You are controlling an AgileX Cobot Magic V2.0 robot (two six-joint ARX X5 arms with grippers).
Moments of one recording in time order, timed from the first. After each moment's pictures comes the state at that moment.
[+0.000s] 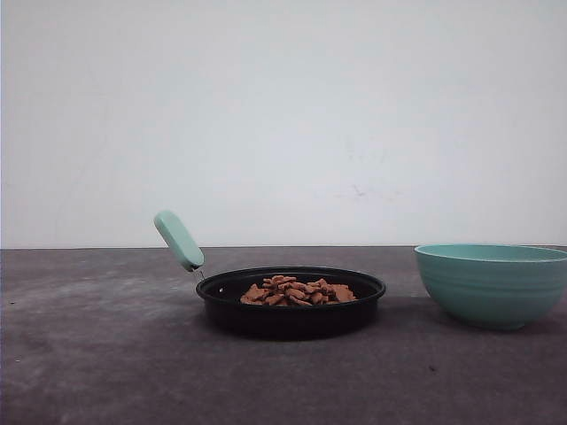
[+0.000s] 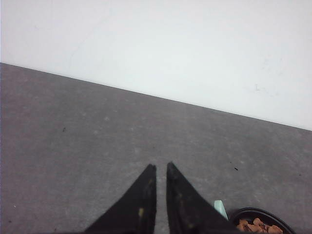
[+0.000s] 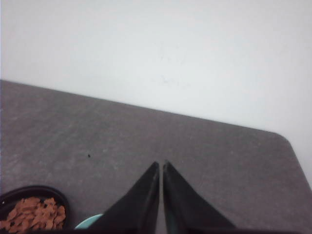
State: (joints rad) left arm -0.36 0.34 0.84 -0.66 -0.29 -0.30; right arm 0.23 0.39 0.91 -0.62 0.04 -0.05
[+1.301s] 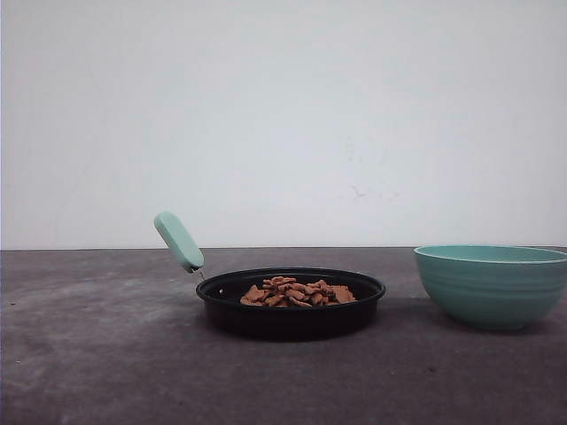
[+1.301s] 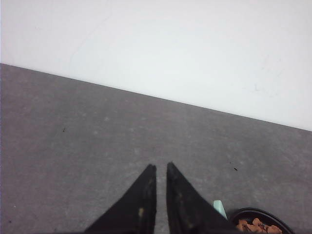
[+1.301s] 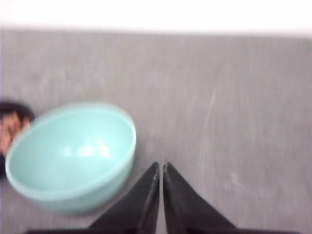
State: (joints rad) left arm -0.36 0.34 0.84 -0.66 -0.29 -0.30; right arm 0.00 0.00 0.02 -0.17 -0.21 0.04
